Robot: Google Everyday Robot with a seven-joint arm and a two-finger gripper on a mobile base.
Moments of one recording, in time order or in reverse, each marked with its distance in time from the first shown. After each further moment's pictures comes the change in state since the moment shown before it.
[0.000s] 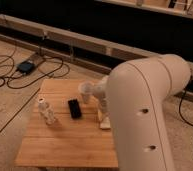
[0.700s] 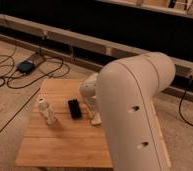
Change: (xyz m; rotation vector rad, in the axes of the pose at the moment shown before) arm -0.030 0.073 -0.018 -0.055 -0.055 -0.139
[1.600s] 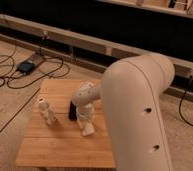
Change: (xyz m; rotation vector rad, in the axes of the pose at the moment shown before) arm 0.045 0.080 0.002 -0.136 0.034 -0.137
